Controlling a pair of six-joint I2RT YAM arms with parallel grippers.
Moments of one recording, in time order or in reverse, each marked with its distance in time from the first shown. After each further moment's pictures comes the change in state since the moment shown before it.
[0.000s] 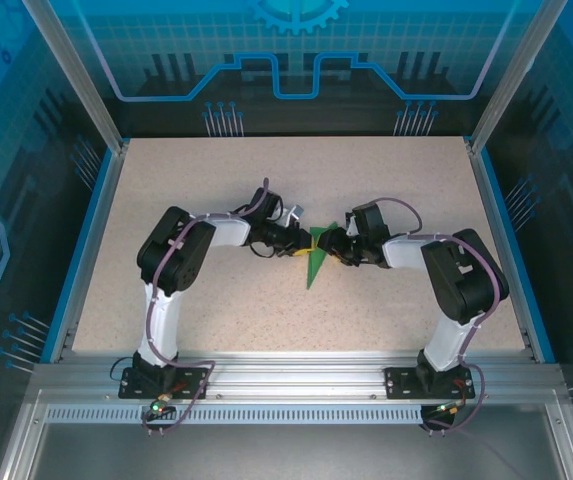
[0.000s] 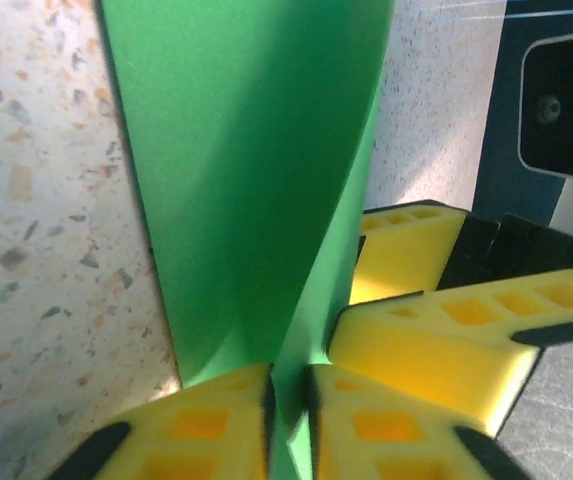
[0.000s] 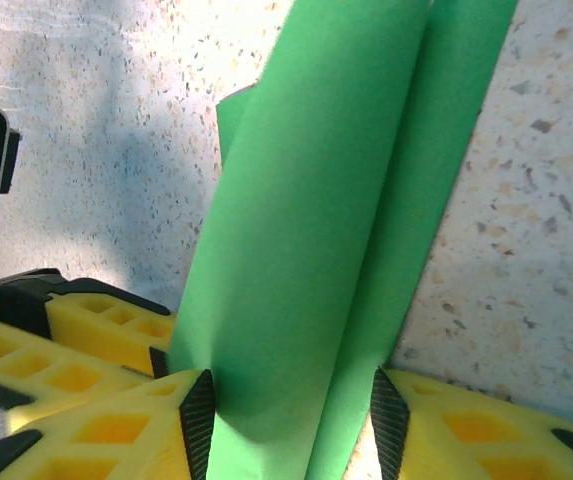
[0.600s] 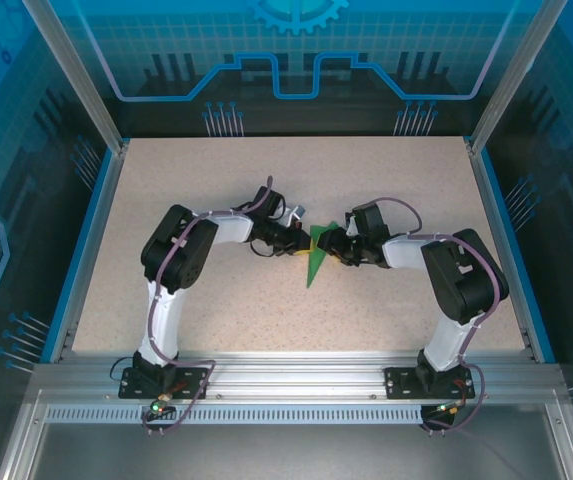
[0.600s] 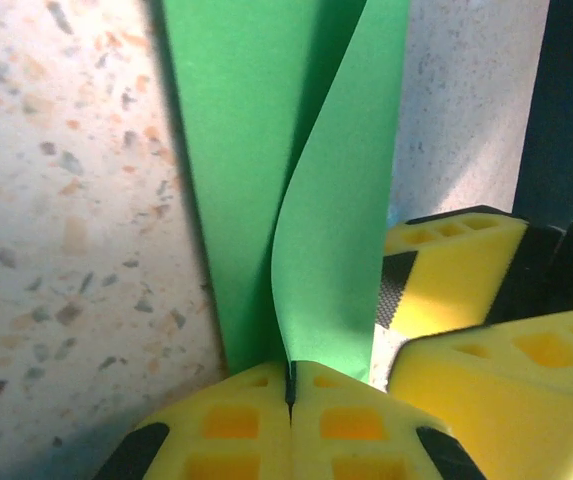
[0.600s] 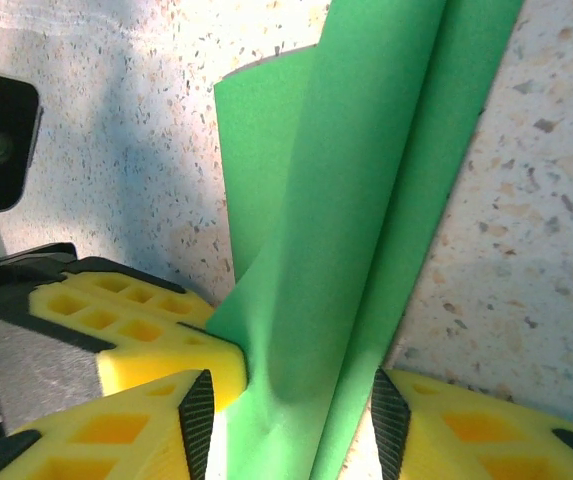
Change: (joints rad) left arm 0.000 0.048 0.062 -0.098 -0.030 0.106; right arm 0.000 0.000 0.000 -0.003 0.000 -0.006
